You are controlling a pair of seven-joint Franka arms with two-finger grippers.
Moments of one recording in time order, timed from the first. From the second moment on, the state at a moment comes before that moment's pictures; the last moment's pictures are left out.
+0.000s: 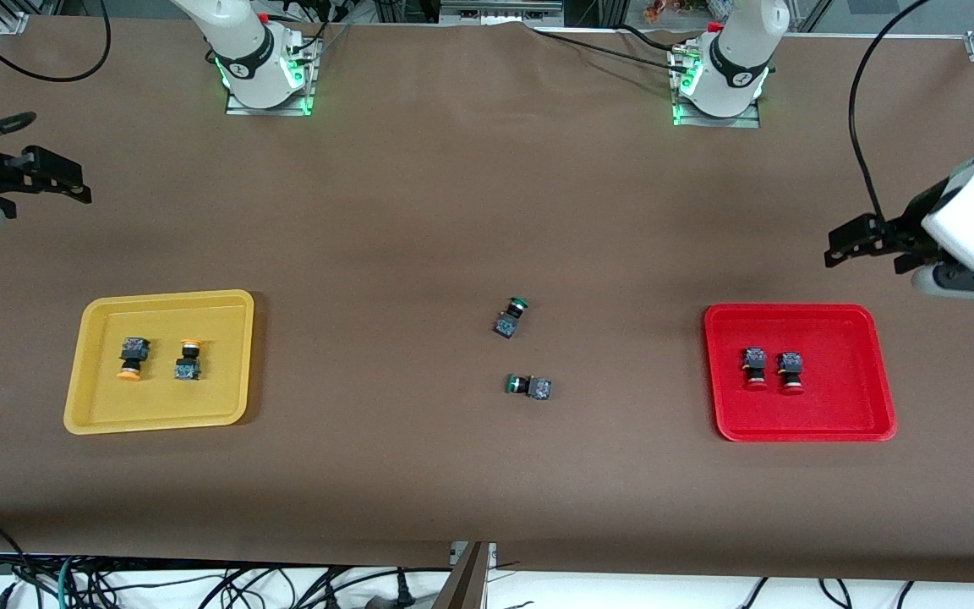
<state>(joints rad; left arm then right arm) 0.07 0.12 -0.11 -1.53 -0.05 1.63 0.00 0.04 0.10 -0.07 -1.44 0.01 1.42 -0.24</state>
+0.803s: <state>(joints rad) 0.00 0.06 -0.04 -1.56 -0.05 1.58 -0.03 0.04 0.10 -0.05 -1.47 0.00 1.40 -0.23</state>
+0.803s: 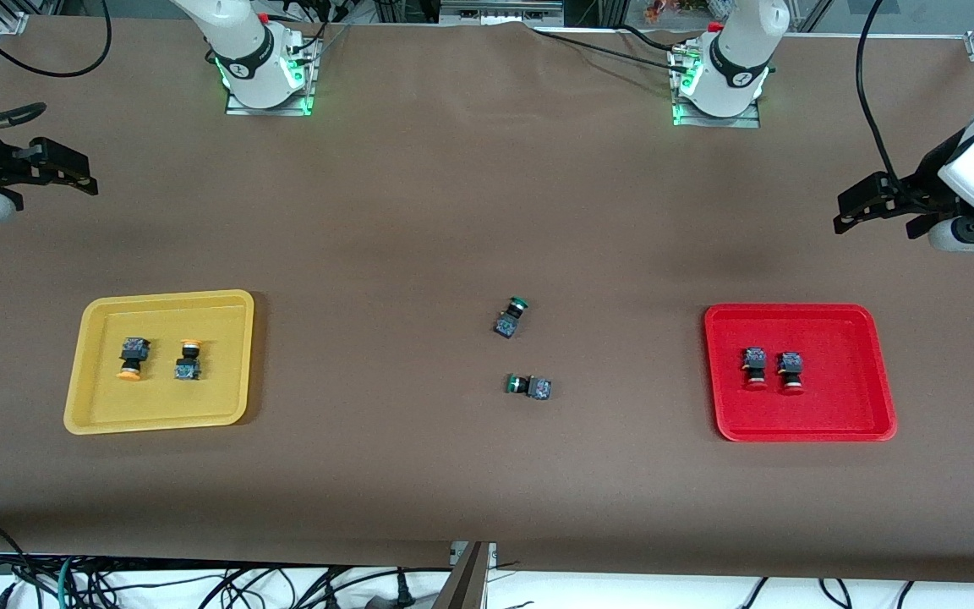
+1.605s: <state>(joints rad) 0.00 0.05 -0.05 -1.55 0.00 1.56 0.01 0.04 0.11 -0.05 -1.45 -0.02 1.41 -0.23</state>
